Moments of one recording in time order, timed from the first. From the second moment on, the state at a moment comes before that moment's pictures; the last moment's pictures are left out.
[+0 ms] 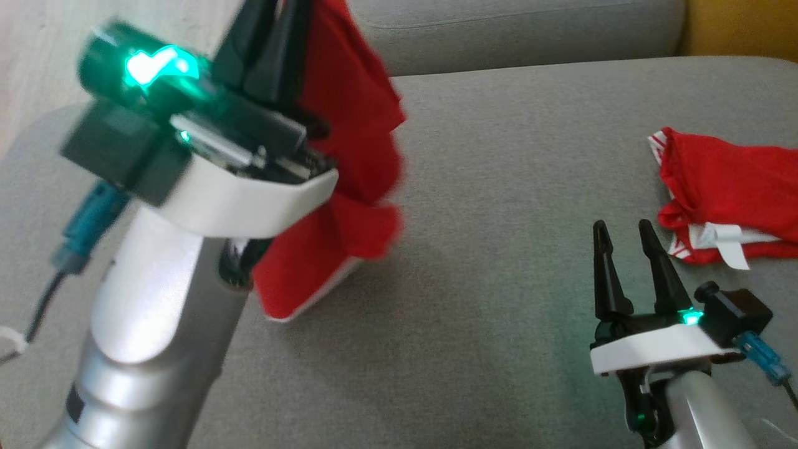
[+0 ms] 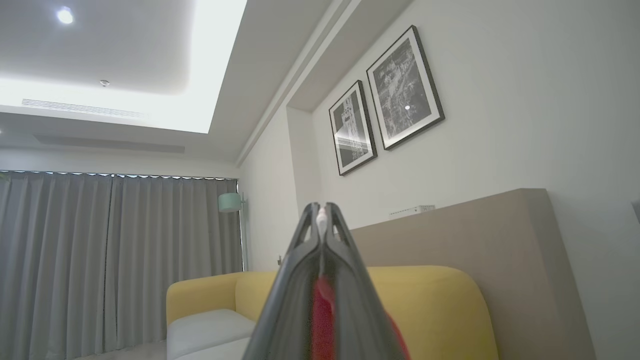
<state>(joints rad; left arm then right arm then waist) -0.66 0.15 -0.39 -0.07 -0.32 -0.11 -0.15 -0.09 -0.05 0.09 0.24 0.31 0.13 -0.25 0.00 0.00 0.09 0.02</state>
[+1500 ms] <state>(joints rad) -0.98 0.14 -0.46 0.57 -0.25 -0.10 -0.18 -0.19 -0.05 0.17 0.19 0.38 0.13 -0.25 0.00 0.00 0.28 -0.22</state>
